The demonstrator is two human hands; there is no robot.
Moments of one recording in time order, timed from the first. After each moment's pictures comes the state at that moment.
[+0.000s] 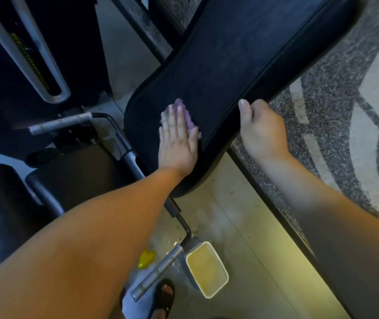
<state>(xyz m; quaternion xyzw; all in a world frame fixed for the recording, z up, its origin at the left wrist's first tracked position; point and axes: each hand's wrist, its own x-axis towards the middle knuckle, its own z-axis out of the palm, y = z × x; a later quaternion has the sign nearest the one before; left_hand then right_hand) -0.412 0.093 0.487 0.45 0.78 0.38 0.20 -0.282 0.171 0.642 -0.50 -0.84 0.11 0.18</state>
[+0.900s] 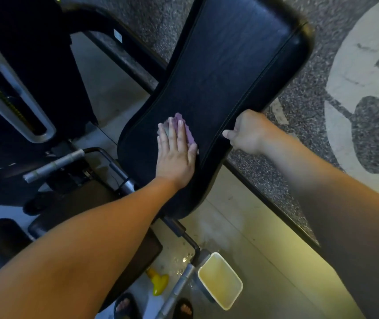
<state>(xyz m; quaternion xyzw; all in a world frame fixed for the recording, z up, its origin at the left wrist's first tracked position) -0.445 0.118 0.519 0.57 0.75 0.30 0.15 -0.309 0.201 0.704 -0.56 -0.81 0.16 -0.09</state>
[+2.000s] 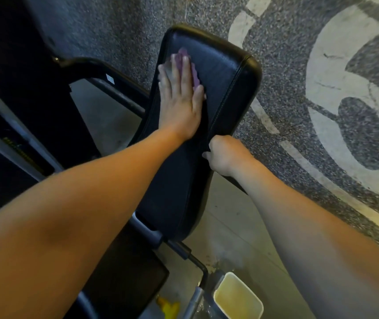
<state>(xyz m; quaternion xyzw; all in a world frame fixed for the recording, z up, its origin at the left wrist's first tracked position) -0.459 0.231 0.680 0.61 0.68 0.39 0.02 -0.303 0.195 0.703 -0.54 -0.83 0.13 -0.08</state>
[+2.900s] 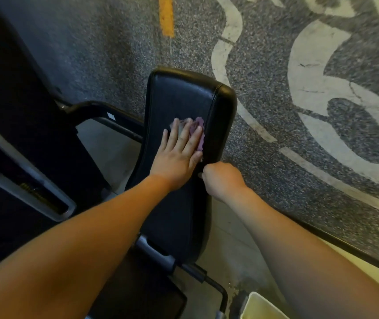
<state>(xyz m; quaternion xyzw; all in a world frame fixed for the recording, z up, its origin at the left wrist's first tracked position) -0.461 0.188 0.648 0.77 0.61 0.19 -0.08 -0.292 0.176 0.688 -0.53 -0.85 0.04 -0.01</state>
